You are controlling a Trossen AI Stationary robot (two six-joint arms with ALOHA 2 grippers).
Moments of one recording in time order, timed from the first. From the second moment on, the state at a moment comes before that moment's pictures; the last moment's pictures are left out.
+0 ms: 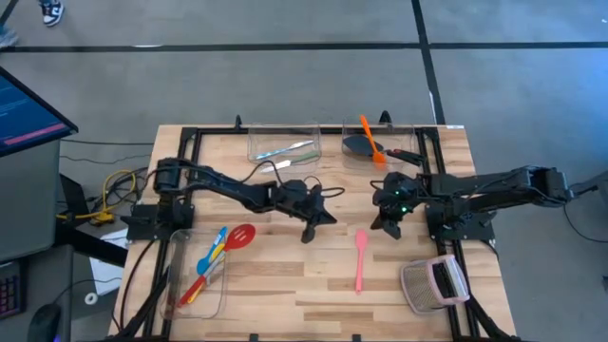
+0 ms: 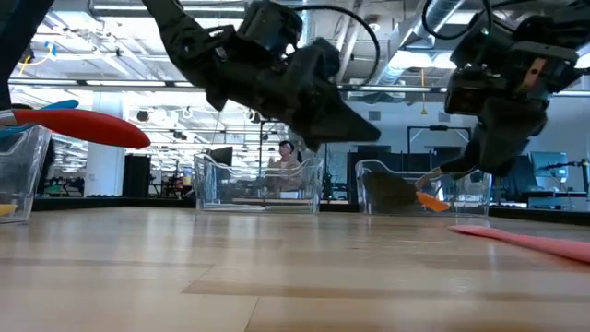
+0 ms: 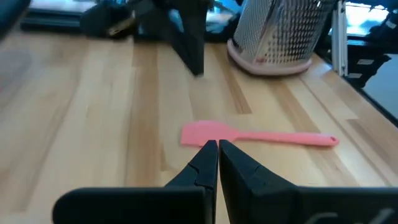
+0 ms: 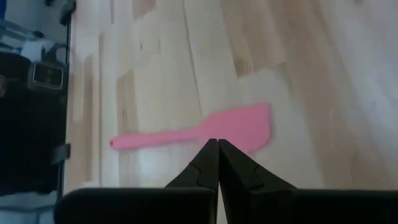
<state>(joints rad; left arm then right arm) 0.02 1.95 1.02 0.53 0.21 -0.04 -0.14 1.01 0.40 -0.30 -0.45 0.34</state>
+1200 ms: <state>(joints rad) -0.07 2.20 1.22 0.49 0.21 -0.14 -0.04 1.46 0.39 0.03 -0.48 0.45</state>
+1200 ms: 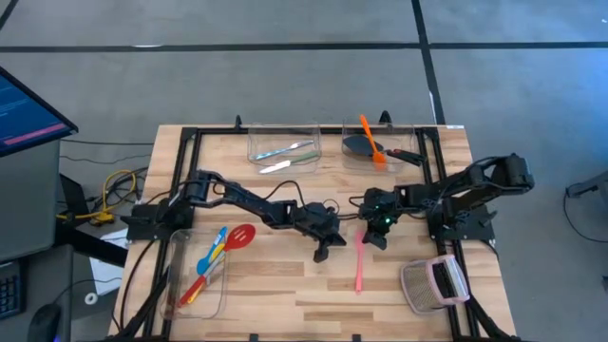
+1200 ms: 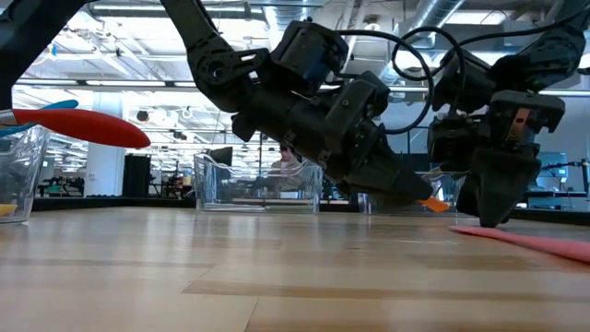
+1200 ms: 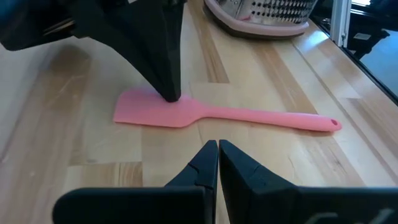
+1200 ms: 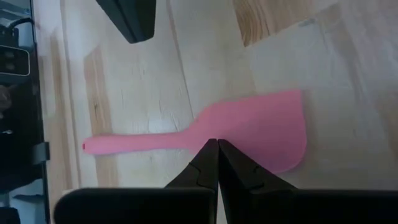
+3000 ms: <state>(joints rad) -0.05 2.20 1.22 0.53 -0.03 -0.68 0.00 1.37 0.39 -0.08 -0.30 0.47</state>
